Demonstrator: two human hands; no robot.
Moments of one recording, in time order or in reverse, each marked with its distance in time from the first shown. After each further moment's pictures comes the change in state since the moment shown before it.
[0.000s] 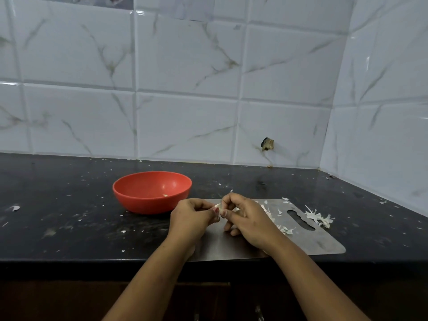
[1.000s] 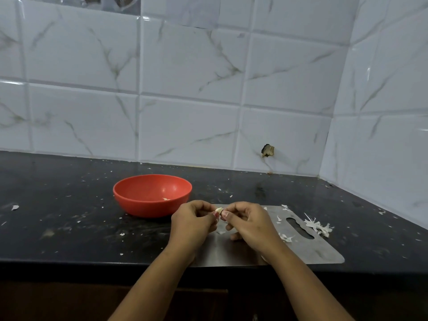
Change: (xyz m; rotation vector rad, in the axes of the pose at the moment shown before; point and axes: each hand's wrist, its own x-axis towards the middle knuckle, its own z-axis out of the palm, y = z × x) left_hand -0.003 0.003 0.002 0.012 0.046 0.037; right_hand -0.001 -0.001 0.000 0.087 0.153 0.128
